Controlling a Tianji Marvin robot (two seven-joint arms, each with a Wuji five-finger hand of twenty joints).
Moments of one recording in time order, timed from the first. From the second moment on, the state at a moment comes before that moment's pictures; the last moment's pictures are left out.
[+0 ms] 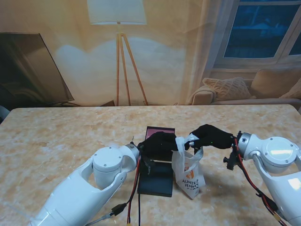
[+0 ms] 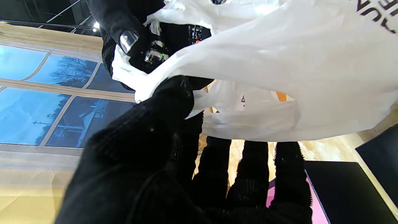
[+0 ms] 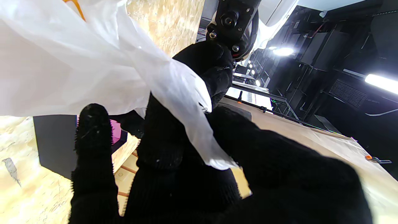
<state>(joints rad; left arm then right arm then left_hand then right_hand) 1.31 -1.23 -0.91 -1.63 -0.44 0.31 -0.15 -1.44 -0.99 1.42 -1.62 0.20 -0.08 0.83 0.96 -0.54 0.62 -0.19 0.75 0.20 0.96 0.69 0.62 0.22 0.41 0.50 0.38 0.28 0.32 0.65 0.05 0.29 0.74 0.66 0.68 -0.50 1.12 -0.10 0.98 0.19 1.02 1.22 0.92 0.07 0.54 0.66 1.15 -0.10 0.98 0.59 0.53 0.35 1.06 0.34</state>
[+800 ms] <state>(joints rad) 1.31 -1.23 -0.92 -1.64 -0.44 0.32 -0.14 -1.50 -0.98 1.47 -1.68 0.05 -0.20 0.79 0.95 -0.49 0.71 -0.16 0.69 0.33 0.97 1.04 0.59 0.28 0.41 0.52 0.37 0.32 0.35 0.67 0.05 0.29 0.76 0.67 0.55 -0.45 0.62 -0.18 0.54 -0.26 0.72 0.85 0.82 -0.01 0.40 0.63 0.94 -0.05 0.71 0.59 0.42 0.35 1.02 0.39</state>
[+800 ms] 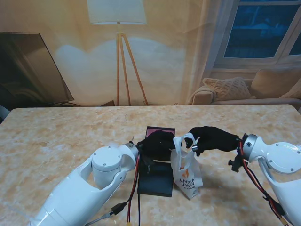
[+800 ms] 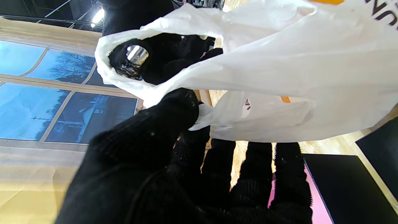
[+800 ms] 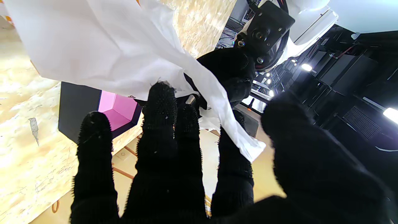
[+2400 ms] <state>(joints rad) 1.31 -1.23 -0.92 -1.63 -0.42 0.31 -0.14 -1.61 -1.01 1.53 -1.76 -0.33 -0.04 0.50 0.95 -0.49 0.71 -0.16 0.69 0.33 0.97 1.06 0.57 0.29 0.39 0.51 0.34 0.32 0.35 0.67 0.04 0.29 0.76 0.67 0.85 -0.33 0.51 -0.13 0.58 -0.04 0.81 0.57 0.90 0.09 0.63 0.73 1.02 -0.01 0.97 0.61 0.48 0.34 1.11 0.41</state>
